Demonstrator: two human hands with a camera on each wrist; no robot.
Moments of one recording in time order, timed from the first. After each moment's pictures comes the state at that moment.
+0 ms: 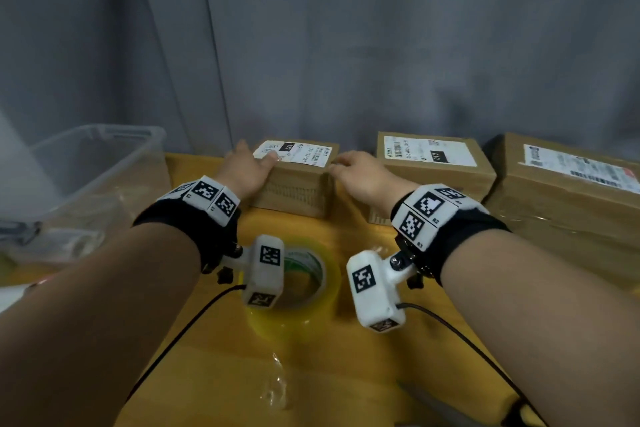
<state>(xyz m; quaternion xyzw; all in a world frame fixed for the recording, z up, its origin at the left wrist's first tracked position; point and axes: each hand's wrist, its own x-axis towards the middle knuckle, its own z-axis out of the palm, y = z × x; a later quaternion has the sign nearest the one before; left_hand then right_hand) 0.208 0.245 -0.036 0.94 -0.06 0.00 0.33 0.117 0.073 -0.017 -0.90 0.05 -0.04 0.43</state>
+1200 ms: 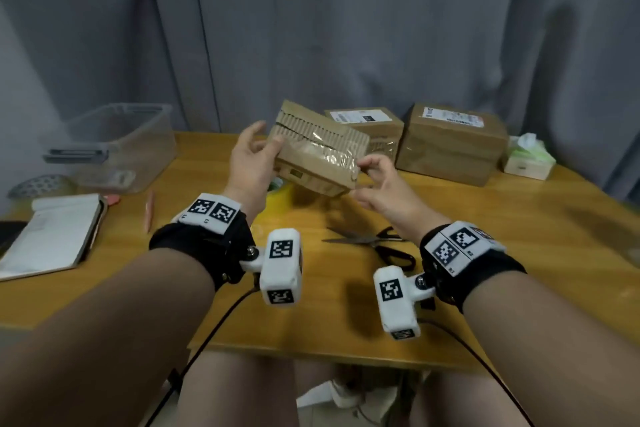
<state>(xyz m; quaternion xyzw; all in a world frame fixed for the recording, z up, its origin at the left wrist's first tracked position) -0.057 0.234 -0.020 0.64 -0.10 0.03 0.76 -0.146 0.053 -0.044 -0.75 0.04 -0.12 0.65</state>
